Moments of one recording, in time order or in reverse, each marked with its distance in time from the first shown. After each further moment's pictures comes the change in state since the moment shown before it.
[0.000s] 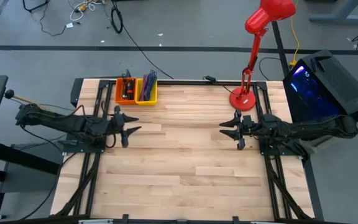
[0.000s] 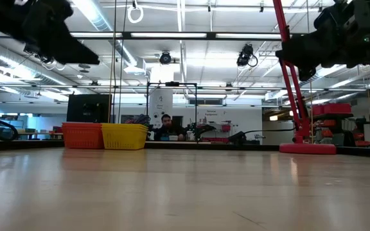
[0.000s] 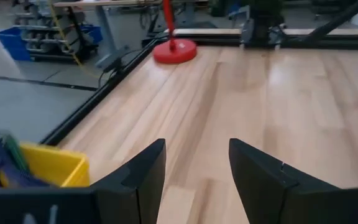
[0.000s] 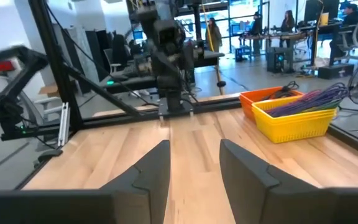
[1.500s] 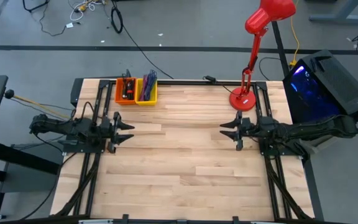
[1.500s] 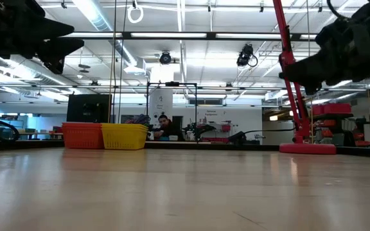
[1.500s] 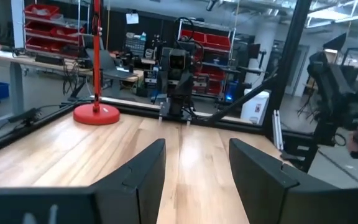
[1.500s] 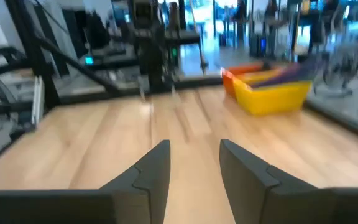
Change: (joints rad) left arm 0.000 -0.528 -0.326 0.234 0.296 -0.050; right arm 0.011 -0.013 -0.076 0.001 0.076 -0.029
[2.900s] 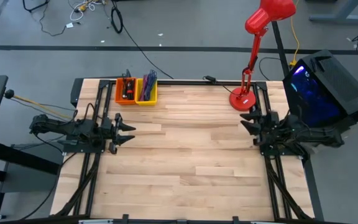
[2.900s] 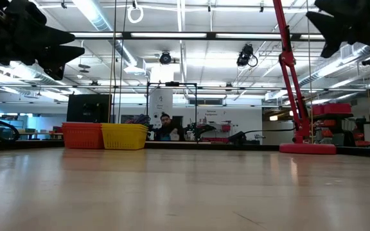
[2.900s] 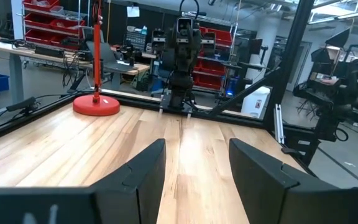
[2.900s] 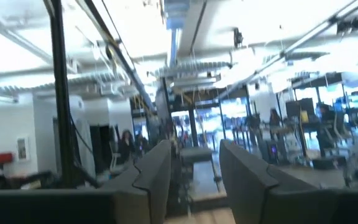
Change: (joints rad) left arm 0.001 -0.002 -0.037 0.008 0.001 -0.029; right arm 0.005 -0.566 0.000 -0.087 0.010 0.001
